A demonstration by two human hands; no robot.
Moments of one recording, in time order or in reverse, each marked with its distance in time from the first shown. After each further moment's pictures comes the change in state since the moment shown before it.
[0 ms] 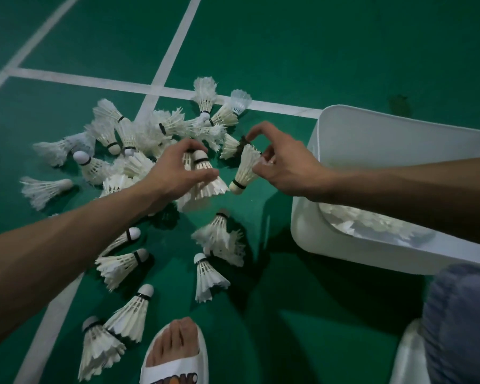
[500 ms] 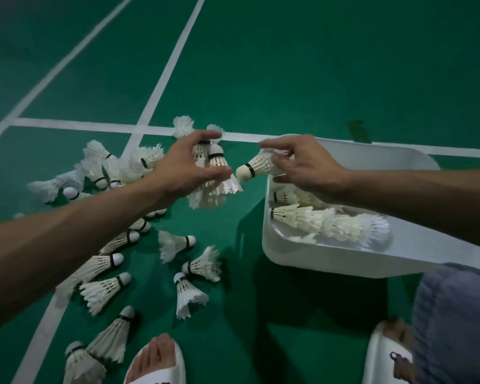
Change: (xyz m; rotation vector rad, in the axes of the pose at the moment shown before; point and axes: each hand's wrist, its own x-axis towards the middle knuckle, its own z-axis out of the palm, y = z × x) left_hand -0.024 0.099 0.035 -0.051 -0.116 0.180; right_hand -0.044 0.018 -0.082 0.290 0.130 0.077
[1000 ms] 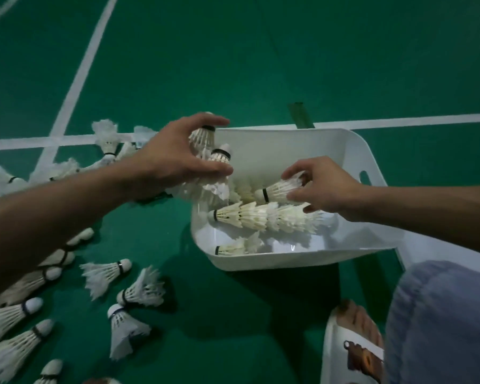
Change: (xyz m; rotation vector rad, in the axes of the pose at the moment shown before) left_hand 0.043 0.061 0.093 0.130 -0.297 0.115; right_hand -0.055 0.094 -0.095 -0.099 0.100 0.368
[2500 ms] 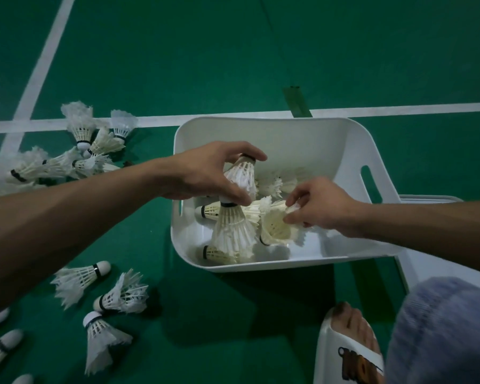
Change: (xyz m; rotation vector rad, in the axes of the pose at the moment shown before) left_hand 0.056 -0.037 0.042 -0.035 -0.464 -0.100; right_hand 0.026 0.049 0.017 -0.095 -0.045 0.147
